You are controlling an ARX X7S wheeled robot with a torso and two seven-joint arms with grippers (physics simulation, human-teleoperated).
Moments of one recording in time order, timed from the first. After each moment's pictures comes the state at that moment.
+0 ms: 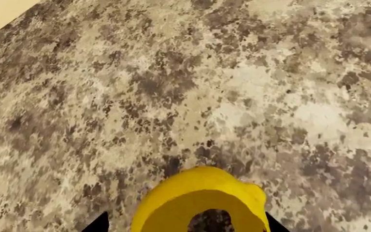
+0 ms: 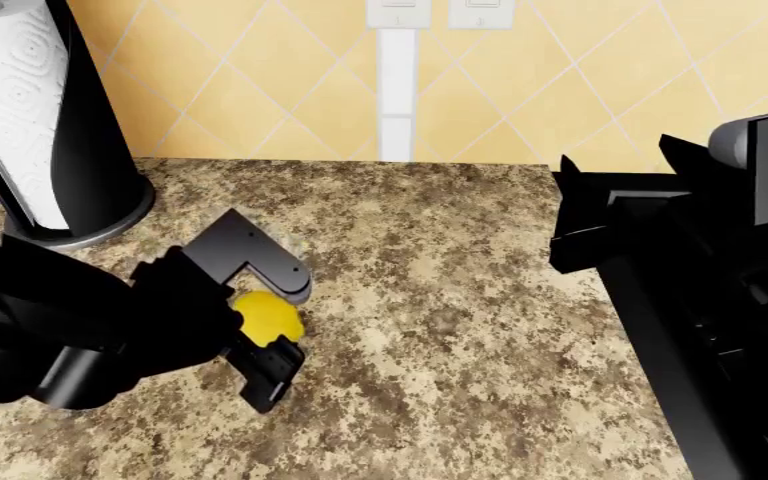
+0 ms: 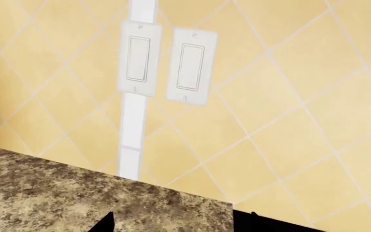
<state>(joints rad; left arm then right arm) -1.23 -0.74 0.82 0.22 -1.52 -1.37 -0.48 0.75 0.73 -0.04 -0.64 1.17 1.06 0.52</state>
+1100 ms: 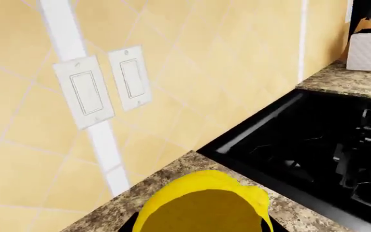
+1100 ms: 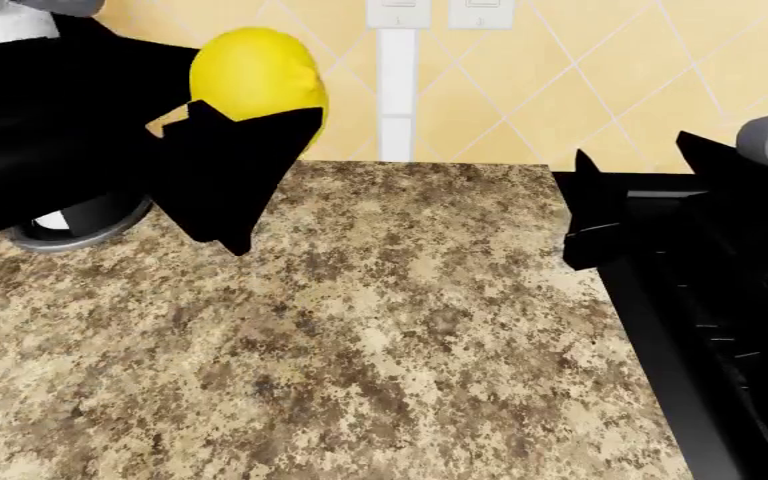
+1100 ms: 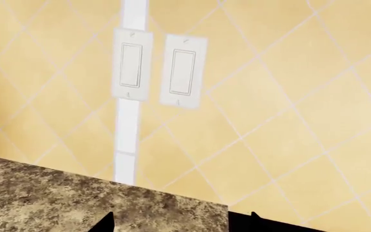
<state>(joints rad) -1.51 -0.86 0.45 0.36 -1.89 -1.13 -0.43 0.74 0.76 0.00 -0.65 1.21 1.03 0.55</state>
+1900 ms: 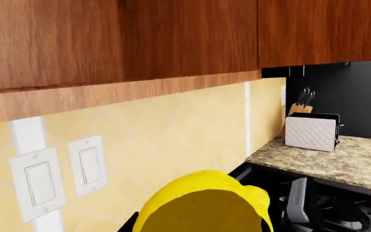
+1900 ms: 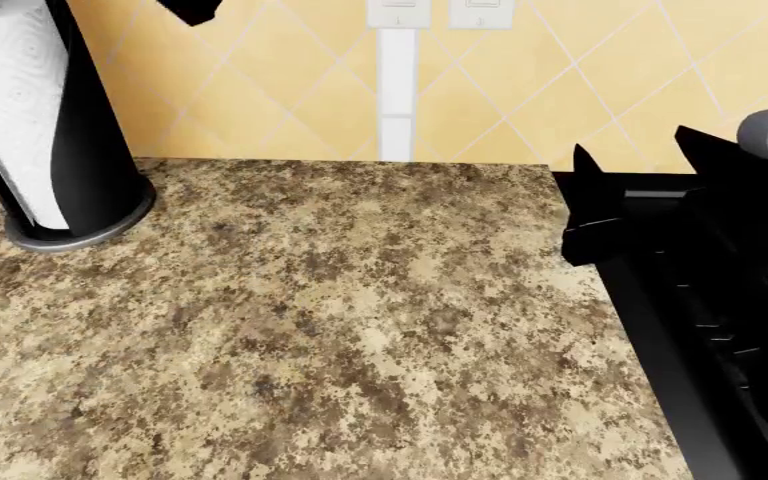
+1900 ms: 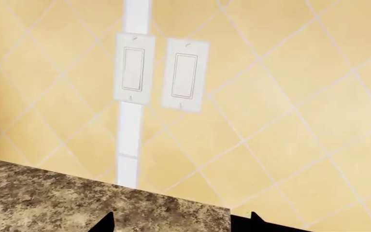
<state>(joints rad) -1.77 -0.73 0.44 0.18 -2.06 -1.03 -0.46 0.76 0.76 -0.01 -0.64 1.23 1.03 0.56</state>
